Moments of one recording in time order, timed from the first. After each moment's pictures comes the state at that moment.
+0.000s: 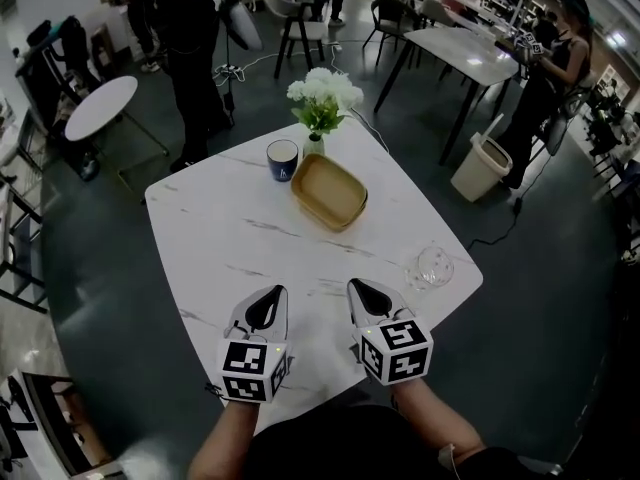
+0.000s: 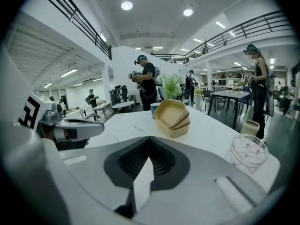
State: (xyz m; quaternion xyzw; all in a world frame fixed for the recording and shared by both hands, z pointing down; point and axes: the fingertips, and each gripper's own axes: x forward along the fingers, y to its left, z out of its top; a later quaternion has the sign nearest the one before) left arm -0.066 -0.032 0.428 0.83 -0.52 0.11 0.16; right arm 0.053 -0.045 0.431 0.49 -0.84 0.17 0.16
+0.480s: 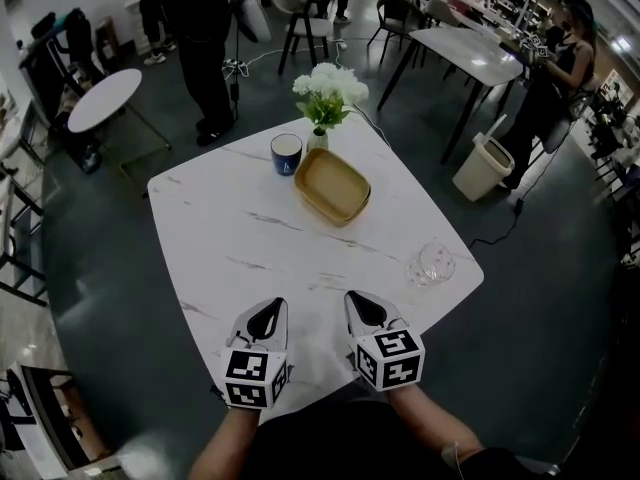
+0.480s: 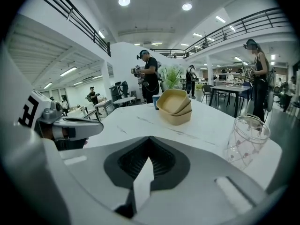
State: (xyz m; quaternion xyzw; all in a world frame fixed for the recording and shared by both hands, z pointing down) left arm -0.070 -0.002 0.456 0.82 -0.52 0.12 0.19; right arm 0.048 -0.018 0.463 0.48 -0.83 0.19 0.18
